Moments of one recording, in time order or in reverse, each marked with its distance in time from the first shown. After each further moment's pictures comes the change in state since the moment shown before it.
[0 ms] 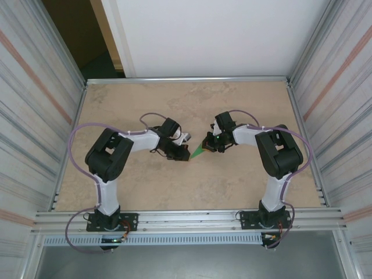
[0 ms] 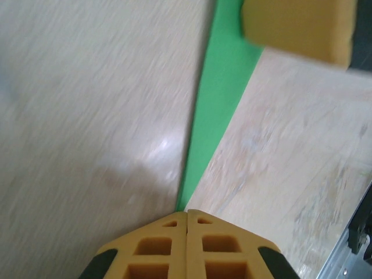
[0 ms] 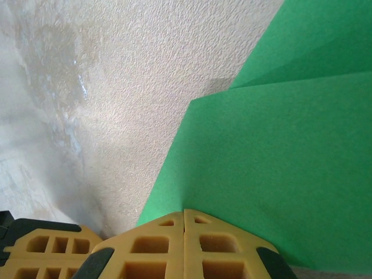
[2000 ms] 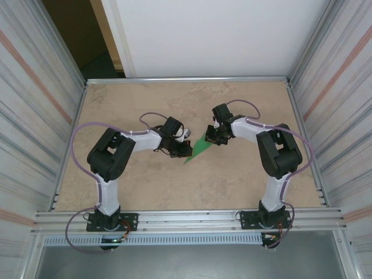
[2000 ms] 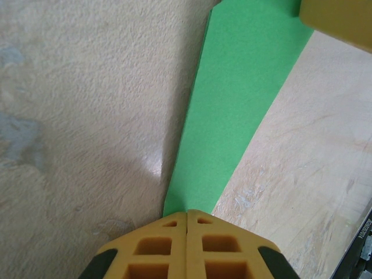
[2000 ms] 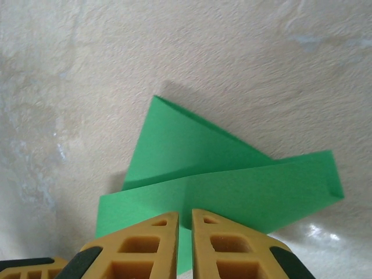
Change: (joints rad) left arm -0.029 0.032 0.032 0.122 -0.069 -0.188; right arm 0.005 0.006 0.160 -0.187 0.240 -0.035
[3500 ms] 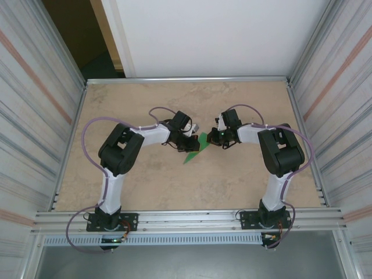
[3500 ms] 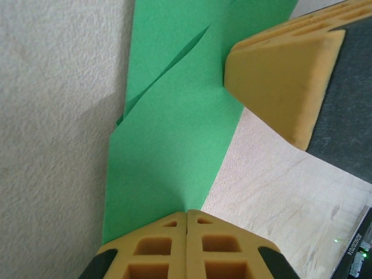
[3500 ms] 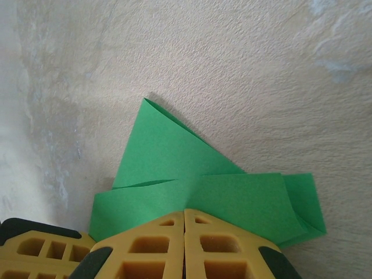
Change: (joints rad) left arm -0.021 0.136 0.212 -0.077 0.022 0.006; right arm -0.072 -0.007 -0.171 0.297 -0.196 -0.090
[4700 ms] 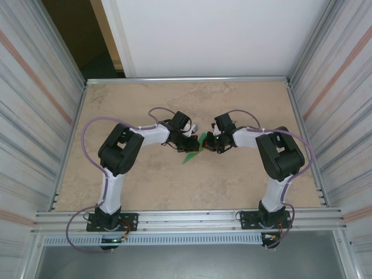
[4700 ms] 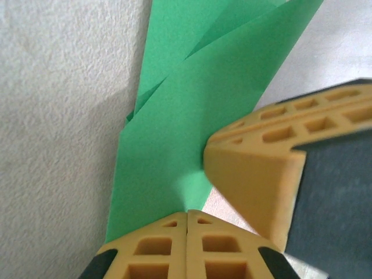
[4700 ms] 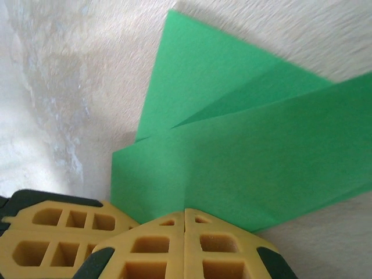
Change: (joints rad) left arm 0.001 -0.001 -0.012 0.009 0.001 -0.003; right arm 0.073 -0.034 -0.036 -0.018 0.027 0.180
